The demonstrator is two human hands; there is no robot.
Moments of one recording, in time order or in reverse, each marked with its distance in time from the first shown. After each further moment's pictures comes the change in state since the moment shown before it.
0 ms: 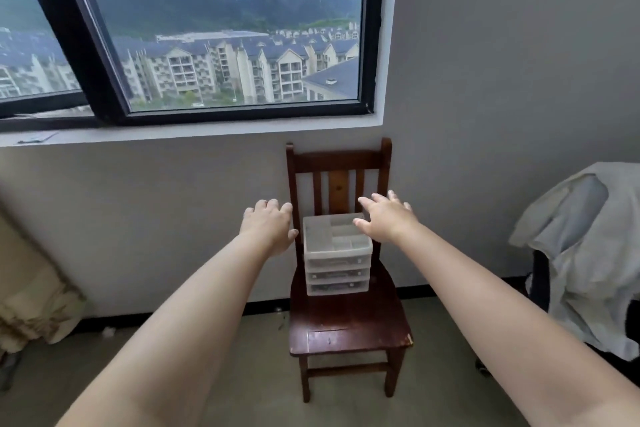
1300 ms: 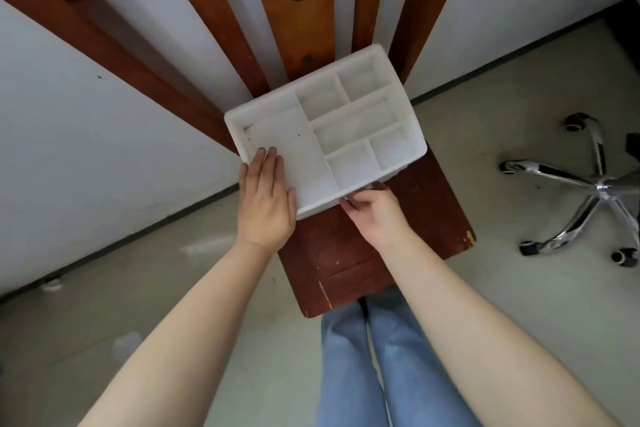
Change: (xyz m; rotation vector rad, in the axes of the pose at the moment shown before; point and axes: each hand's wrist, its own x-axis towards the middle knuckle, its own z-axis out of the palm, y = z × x) left_hand 0.332 0.018 0.385 -0.261 0.099 0.406; right_hand 0.324 0.045 0.374 2.330 0.121 1.267
